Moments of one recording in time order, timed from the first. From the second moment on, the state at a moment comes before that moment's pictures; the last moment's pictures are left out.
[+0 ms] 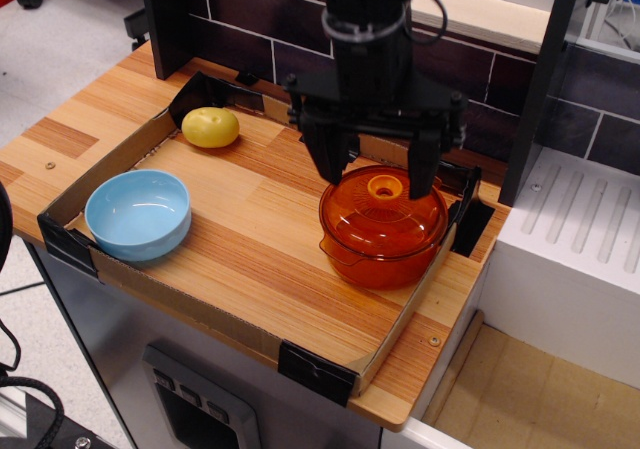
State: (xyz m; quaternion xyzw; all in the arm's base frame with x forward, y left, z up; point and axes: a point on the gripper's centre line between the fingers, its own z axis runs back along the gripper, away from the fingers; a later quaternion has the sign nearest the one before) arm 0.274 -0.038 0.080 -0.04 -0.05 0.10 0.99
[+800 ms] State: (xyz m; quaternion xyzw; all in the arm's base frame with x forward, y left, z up) arm 0.287 -0.036 0.061 -0.03 -0.04 0.11 0.99
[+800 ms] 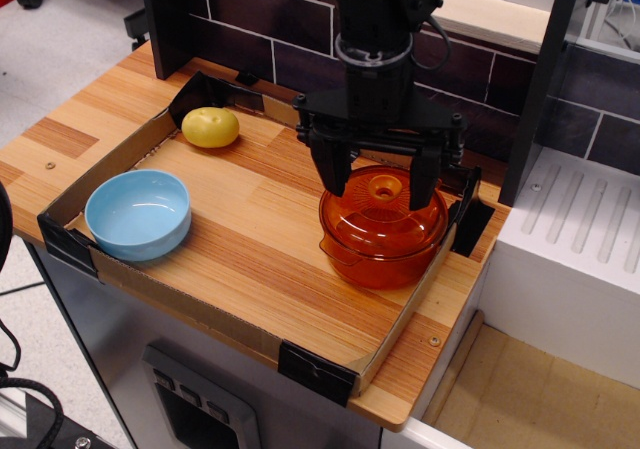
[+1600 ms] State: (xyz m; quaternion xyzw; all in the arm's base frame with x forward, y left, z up) arm 0.294 -0.036 0.058 -0.02 -0.05 0.11 0.99
